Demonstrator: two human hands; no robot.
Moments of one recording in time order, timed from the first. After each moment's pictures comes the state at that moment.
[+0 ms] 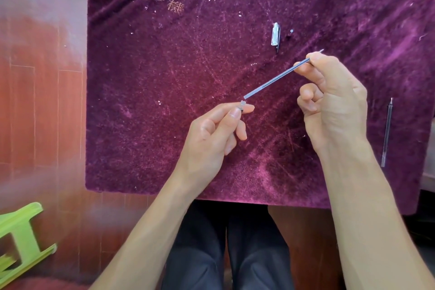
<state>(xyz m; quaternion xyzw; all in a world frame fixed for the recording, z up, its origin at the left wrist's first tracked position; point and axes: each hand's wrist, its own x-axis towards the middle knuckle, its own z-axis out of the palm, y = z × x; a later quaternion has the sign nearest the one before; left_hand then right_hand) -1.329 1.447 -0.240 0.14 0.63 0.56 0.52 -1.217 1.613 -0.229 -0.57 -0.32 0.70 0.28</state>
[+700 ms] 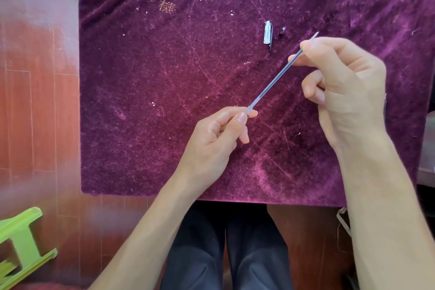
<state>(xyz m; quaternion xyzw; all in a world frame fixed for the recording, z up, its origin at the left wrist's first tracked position) -1.321 1.452 -0.243 0.19 0.65 0.52 0.52 -1.207 1.631 -0.219 -0.50 -0.50 0.66 0.27</state>
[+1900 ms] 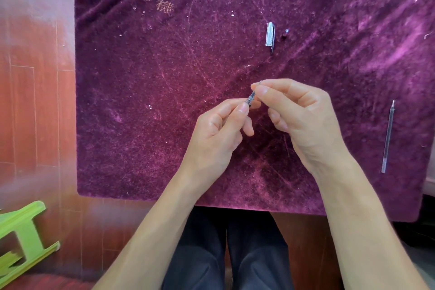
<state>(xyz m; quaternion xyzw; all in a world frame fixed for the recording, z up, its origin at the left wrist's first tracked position) -1.320 1.475 -0.241 0.15 0.66 0.53 0.51 -1.207 1.600 -0.241 -0.45 -0.53 0.71 0.13</state>
